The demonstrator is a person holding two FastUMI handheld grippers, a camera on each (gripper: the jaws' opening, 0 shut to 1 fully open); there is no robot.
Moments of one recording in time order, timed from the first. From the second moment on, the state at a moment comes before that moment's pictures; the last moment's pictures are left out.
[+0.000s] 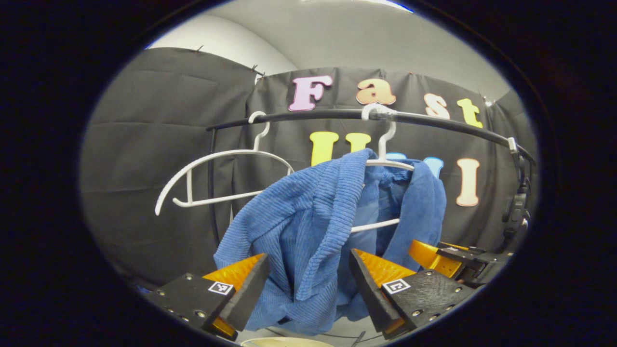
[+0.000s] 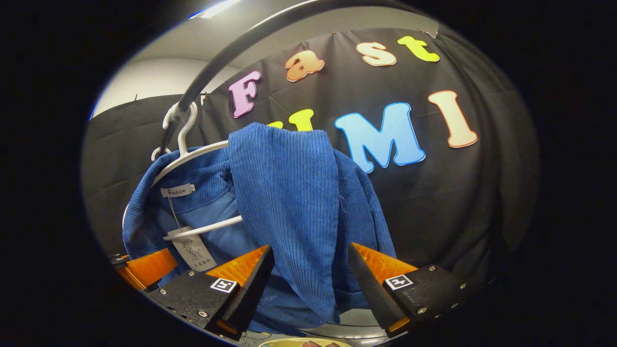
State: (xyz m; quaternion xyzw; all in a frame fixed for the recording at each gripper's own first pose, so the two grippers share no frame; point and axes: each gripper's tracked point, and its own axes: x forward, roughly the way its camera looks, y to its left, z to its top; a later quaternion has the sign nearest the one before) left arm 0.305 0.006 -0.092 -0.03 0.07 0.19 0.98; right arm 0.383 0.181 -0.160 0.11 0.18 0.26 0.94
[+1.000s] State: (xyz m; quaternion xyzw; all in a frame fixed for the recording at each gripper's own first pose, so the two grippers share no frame) left arm 0.311 0.036 -0.108 -0.09 0.06 0.21 0.97; right arm 0.415 0.198 -0.163 0.11 0.16 0.28 0.94
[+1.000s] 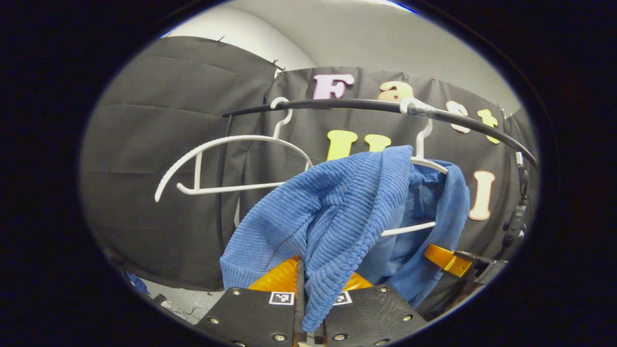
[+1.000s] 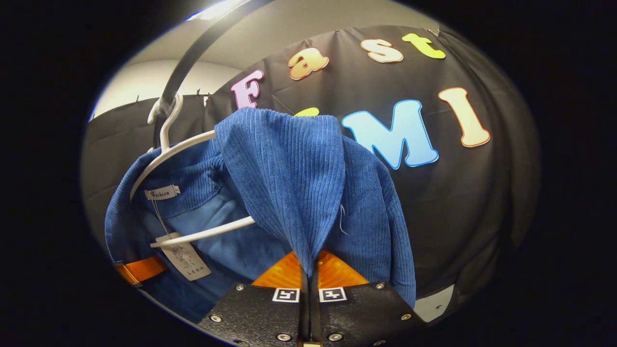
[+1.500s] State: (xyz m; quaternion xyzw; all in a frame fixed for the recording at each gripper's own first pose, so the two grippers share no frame) left arm 0.285 0.034 -0.082 -0.11 0.06 0.18 0.98; right arm 0.444 0.146 -0.142 0.09 0.11 0.20 0.97
